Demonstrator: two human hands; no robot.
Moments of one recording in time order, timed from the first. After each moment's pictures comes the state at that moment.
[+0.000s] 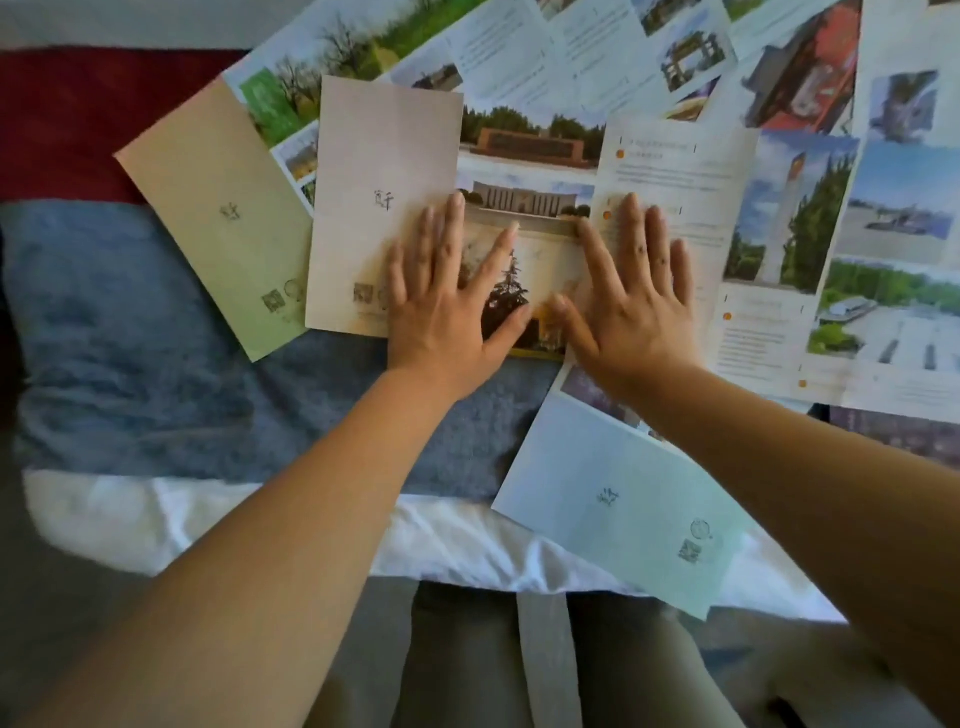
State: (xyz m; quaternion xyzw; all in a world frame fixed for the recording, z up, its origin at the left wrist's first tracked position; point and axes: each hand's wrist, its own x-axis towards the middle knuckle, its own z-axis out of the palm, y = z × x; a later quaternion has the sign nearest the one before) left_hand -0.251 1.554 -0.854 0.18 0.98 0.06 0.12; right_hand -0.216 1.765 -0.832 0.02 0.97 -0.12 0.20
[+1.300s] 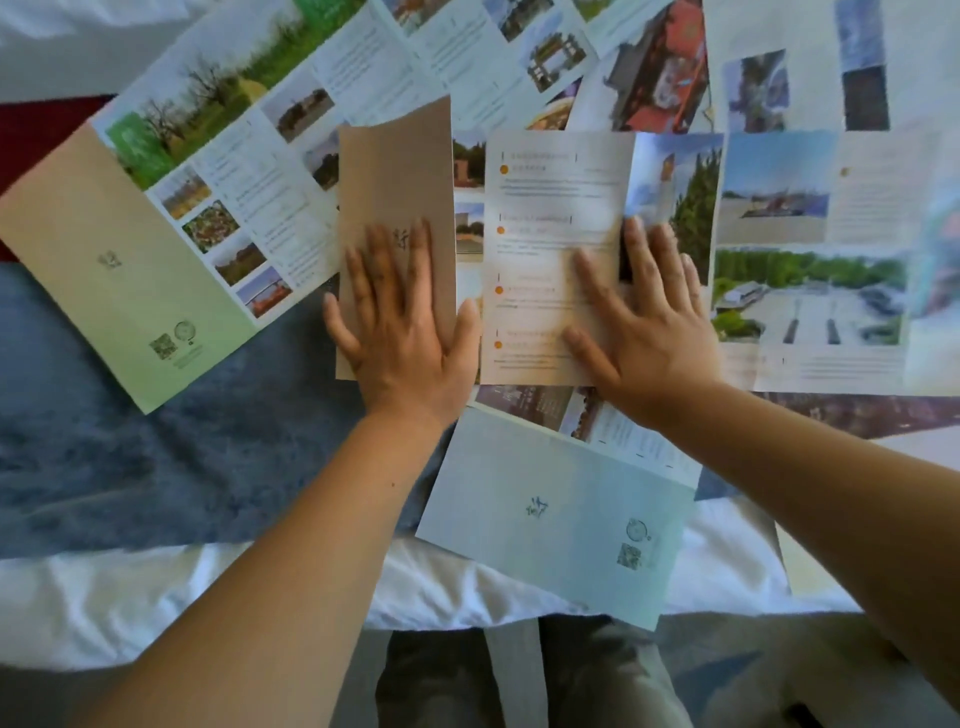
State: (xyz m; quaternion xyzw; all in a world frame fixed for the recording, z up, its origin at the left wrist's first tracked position) left_hand -0.225 1.622 -0.839 0.04 0.98 0.13 0.12; right_hand -0.171 1.856 -0.837 0.01 0.98 -0.07 0.18
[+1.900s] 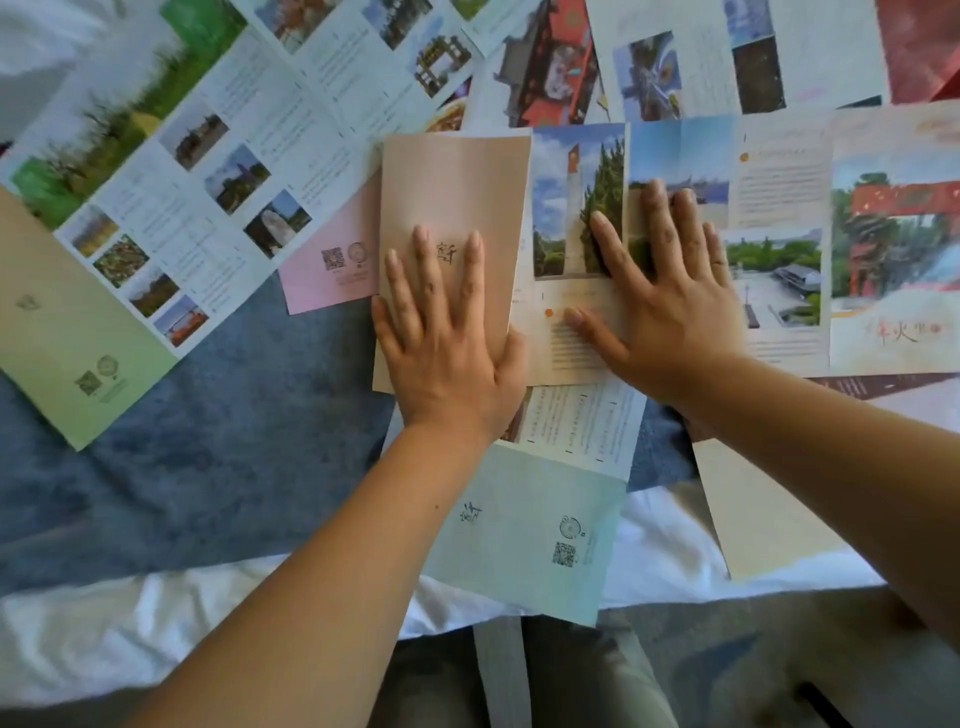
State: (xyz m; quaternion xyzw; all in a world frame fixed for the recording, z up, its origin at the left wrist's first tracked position) left_hand -0.192 1.718 -0.834 0.11 0.98 0.08 0.14; right_hand -0.158 1.934 -0.833 0.06 0.99 -0.05 0.14
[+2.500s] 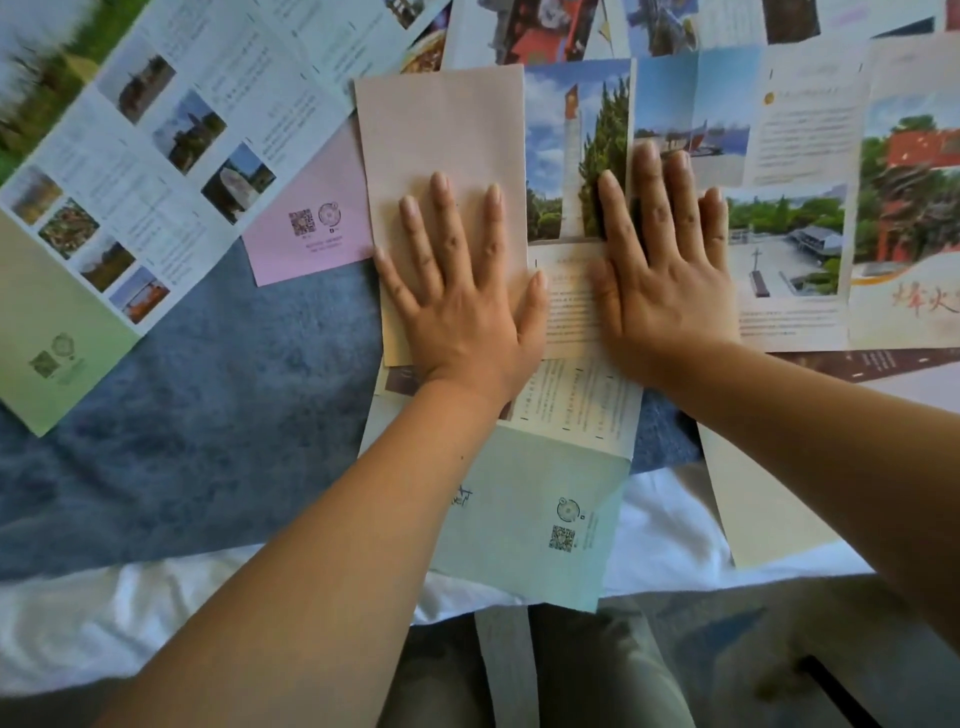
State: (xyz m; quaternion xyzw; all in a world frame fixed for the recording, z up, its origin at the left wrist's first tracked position) left_hand -0.193 1.744 -0.870 0.14 0.99 0.04 0.07; right_hand -0.148 1.924 -0.862 0.07 0.99 -0.10 0.07
